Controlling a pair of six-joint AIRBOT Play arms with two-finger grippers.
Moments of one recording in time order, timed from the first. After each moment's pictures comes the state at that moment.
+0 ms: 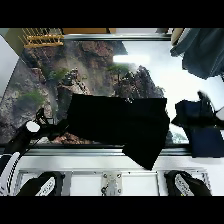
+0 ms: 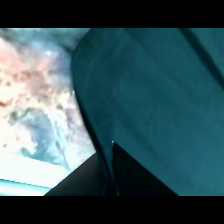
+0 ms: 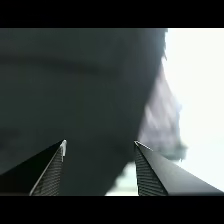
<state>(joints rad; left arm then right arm) 0.12 -0.99 0.48 1.10 -0.85 -1.75 -0.36 -0.92 0.72 -1.19 1.27 1.44</state>
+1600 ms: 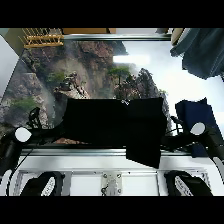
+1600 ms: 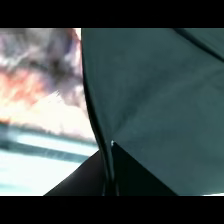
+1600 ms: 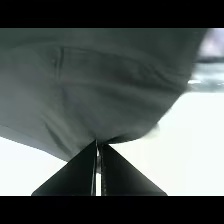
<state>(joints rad) 0.12 -0.71 0.48 1.26 -1.10 -1.74 -0.14 -0.89 0.49 -1.19 1.33 1.49</state>
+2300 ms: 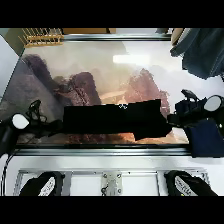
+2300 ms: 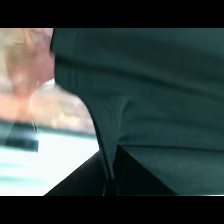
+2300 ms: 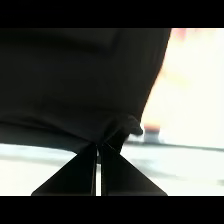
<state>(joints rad) 0.12 -0.93 0.69 1.29 -1.18 -1.69 -0.14 -1.06 0.93 -1.29 1.36 1.49</state>
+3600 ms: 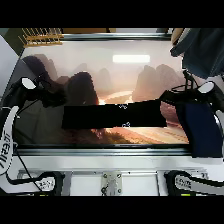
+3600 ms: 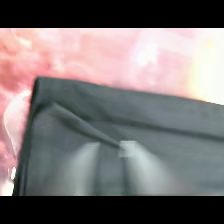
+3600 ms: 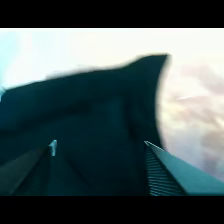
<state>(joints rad) 0.10 -1.44 1.20 1.18 -1.13 -1.63 -0.26 -1.40 1.11 -1.01 1.04 1.29</state>
